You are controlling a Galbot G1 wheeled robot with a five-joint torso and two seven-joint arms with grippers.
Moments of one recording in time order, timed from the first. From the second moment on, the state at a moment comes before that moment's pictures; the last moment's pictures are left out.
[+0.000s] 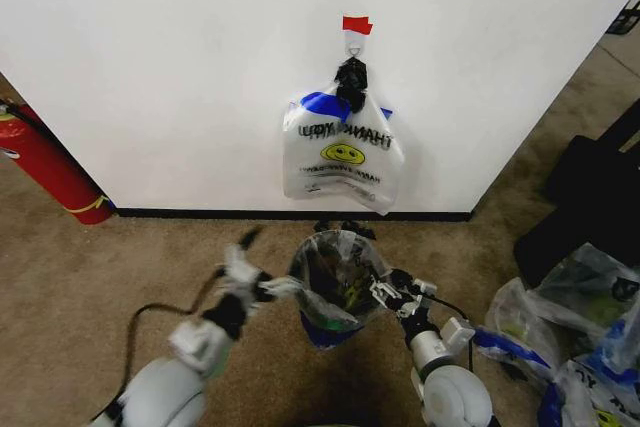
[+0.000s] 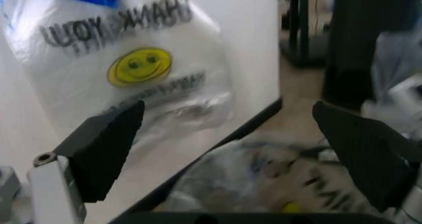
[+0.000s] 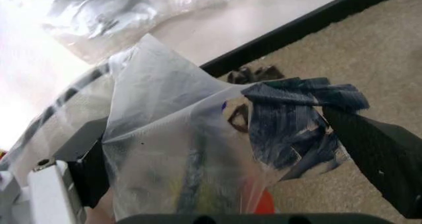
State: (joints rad) left arm 1.10 -0.69 0.09 -2.15 -0.33 -0.06 -0.12; right arm -1.43 1.34 0.31 1.92 0.69 -0.10 0.19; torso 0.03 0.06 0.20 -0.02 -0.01
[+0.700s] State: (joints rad) left arm 0.49 -0.77 0.63 -1.91 -0.37 0.15 -0.11; right arm -1.40 1.34 0.30 1.87 0.68 -0.11 0.20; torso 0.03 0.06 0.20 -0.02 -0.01
